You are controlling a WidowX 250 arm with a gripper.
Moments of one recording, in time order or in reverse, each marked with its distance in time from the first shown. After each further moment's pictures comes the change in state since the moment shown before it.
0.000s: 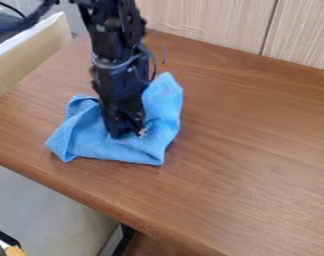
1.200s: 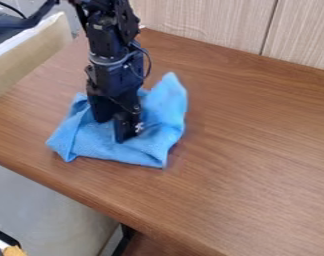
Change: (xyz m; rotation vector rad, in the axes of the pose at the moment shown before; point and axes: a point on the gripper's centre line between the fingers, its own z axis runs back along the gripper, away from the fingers) arm 0.009 0.005 0.003 -0.038 -0.002 0.014
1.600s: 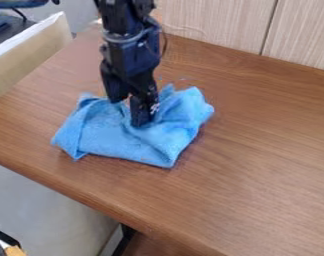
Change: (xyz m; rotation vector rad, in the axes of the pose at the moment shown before) arm 0.021 -0.005 0.025 0.010 -0.062 -0.044
